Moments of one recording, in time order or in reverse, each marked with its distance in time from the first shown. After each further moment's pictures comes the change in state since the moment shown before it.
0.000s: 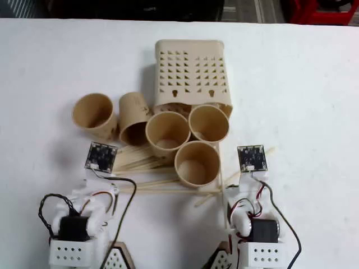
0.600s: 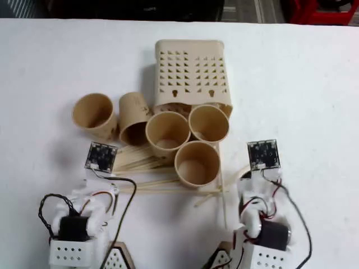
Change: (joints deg) left arm 0.0 0.0 0.0 0.0 0.0; right arm 11.9 -0.5 -9.9 -4.3 17.8
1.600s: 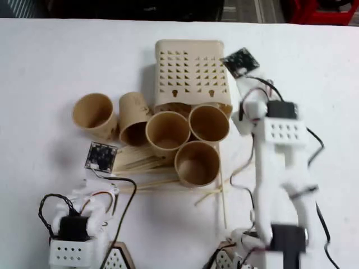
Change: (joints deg) left arm 0.0 0.0 0.0 0.0 0.0; right arm -11.3 91.2 -68.5 -2.1 9.6
